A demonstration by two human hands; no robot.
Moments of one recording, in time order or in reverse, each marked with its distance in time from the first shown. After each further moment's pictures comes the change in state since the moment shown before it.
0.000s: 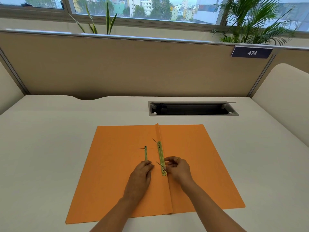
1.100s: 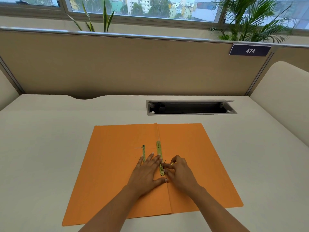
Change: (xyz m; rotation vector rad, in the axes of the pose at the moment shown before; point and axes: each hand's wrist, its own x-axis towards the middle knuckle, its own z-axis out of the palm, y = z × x) left_hand 0.025 0.010 0.006 0.449 -0.374 0.152; right_hand -0.001 0.021 -0.011 -0.622 -0.069 -0.324
